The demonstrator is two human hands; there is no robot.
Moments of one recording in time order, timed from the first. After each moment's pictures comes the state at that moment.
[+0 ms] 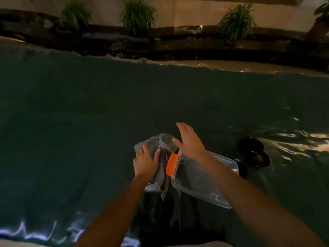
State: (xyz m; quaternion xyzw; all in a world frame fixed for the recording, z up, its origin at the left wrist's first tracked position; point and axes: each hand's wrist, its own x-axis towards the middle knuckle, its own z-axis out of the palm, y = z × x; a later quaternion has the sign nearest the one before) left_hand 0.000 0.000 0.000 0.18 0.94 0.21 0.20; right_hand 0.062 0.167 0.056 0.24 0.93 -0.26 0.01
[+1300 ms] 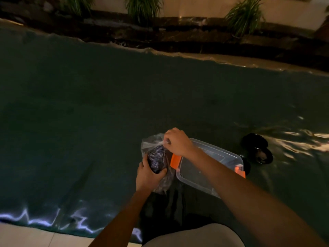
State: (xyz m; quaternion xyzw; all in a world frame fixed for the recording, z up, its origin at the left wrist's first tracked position) left_hand 0.043 -0.052 -0.021 0.10 0.90 0.32 0.28; right_hand 0.037 0.120 0.049 0.11 0.96 -0.22 0.09
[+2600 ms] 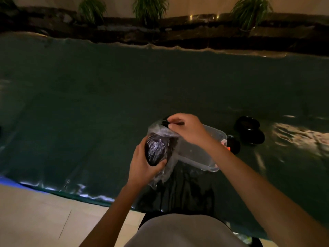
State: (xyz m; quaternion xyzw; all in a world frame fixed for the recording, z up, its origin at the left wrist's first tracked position) left_hand 0.136 -0.074 0.051 0.21 0.88 0.41 0.13; right_hand 0.162 0.132 0.122 0.16 0.84 -0.51 -0.04
